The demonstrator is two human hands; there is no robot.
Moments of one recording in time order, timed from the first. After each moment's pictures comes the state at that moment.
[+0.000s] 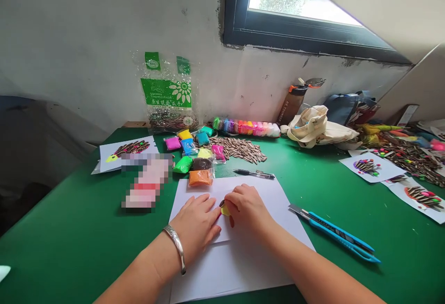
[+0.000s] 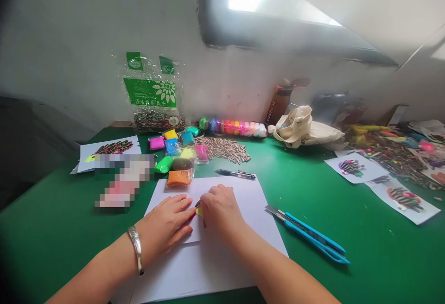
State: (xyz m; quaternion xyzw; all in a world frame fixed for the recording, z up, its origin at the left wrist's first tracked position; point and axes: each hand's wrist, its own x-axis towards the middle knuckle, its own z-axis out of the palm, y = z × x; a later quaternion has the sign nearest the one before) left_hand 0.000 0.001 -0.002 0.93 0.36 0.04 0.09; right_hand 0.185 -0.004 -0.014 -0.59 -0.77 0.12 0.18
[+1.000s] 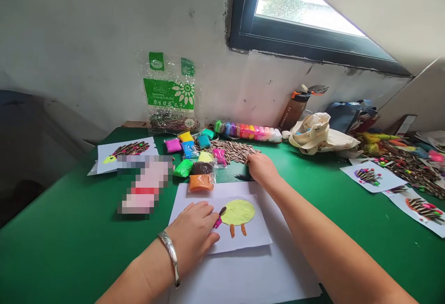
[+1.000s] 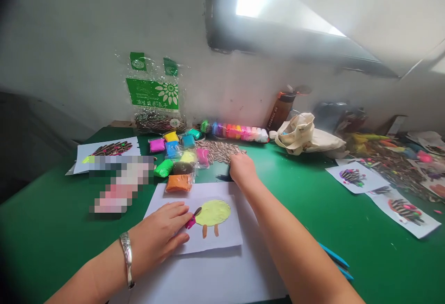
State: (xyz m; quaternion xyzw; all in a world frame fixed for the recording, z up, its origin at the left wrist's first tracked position) left_hand -0.005 0.004 0.010 0.91 0.38 0.03 0.16; right_hand 0.255 0.109 -0.012 -0.69 -0.72 -0.03 0.09
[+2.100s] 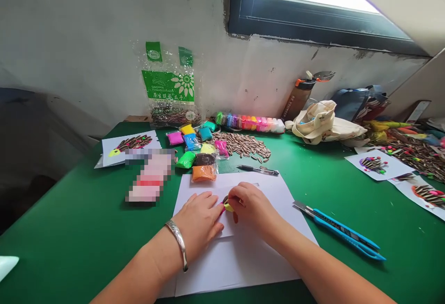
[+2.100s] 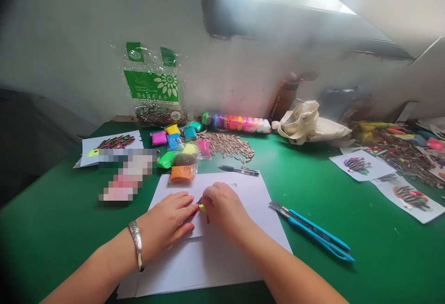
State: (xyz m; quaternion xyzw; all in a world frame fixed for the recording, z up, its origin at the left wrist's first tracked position) left_hand 0.001 -0.001 0.013 0.92 0.36 0.01 0.12; right_hand 0.183 -0.008 0.004 -0.62 -0.72 0.25 0.19
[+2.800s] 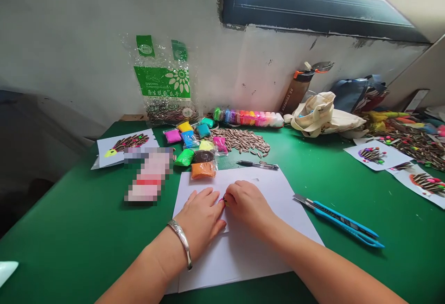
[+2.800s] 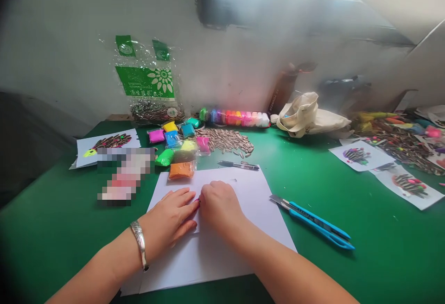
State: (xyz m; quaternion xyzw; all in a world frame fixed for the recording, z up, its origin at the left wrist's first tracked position) left_hand 0.003 -0.003 0.006 0.92 0.37 0.01 0.10; right_hand 0.169 -0.006 -0.006 -0.64 -0.75 0.13 0.09
